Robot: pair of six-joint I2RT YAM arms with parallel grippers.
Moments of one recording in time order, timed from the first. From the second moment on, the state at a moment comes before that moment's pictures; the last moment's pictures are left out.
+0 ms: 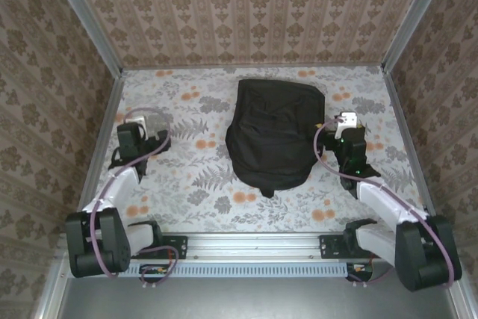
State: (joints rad) left arm 0.05 1.15 0.50 0.01 0.01 -0.10; right arm 0.12 1.10 0.39 0.35 0.24 0.05
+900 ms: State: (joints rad) left arm -0.04 1.54 0.39 0.78 -0.13 0.05; right arm 0.02 1.53 0.38 0.82 0.17 0.06
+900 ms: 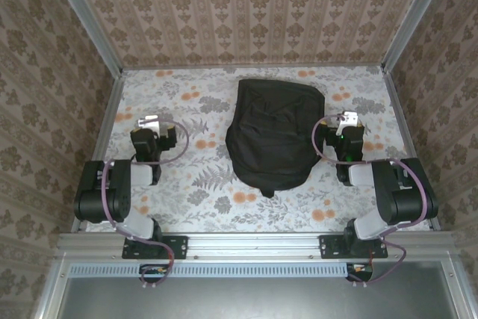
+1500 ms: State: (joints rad) left arm -0.04 1.54 0.39 0.78 -0.13 0.06; right arm 0.02 1.53 0.38 0.80 0.16 0.06
